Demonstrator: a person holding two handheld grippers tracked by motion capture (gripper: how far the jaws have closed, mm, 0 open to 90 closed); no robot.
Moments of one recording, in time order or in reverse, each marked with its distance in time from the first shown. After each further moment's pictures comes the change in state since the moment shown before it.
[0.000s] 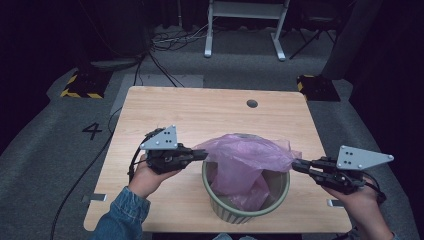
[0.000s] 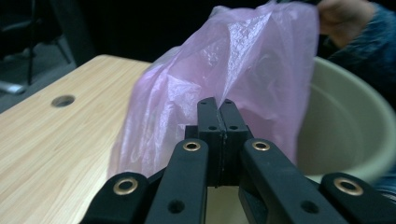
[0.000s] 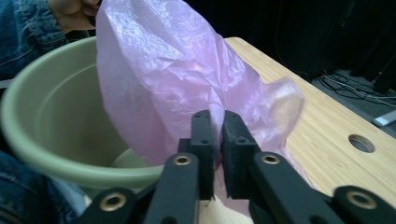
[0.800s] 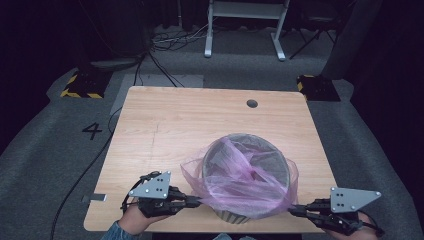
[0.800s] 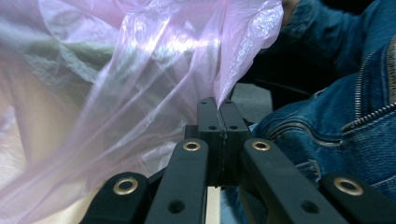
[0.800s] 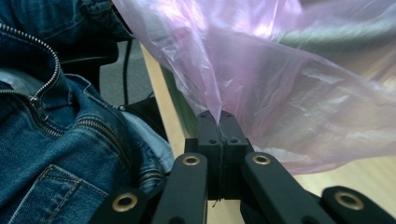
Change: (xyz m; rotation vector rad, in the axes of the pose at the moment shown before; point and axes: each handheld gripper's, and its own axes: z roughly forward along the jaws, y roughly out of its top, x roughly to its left) left arm -0.054 -0.069 -0.001 0.025 -0.199 0.001; right arm 0.053 -0.062 0.001 0.107 0.208 0.047
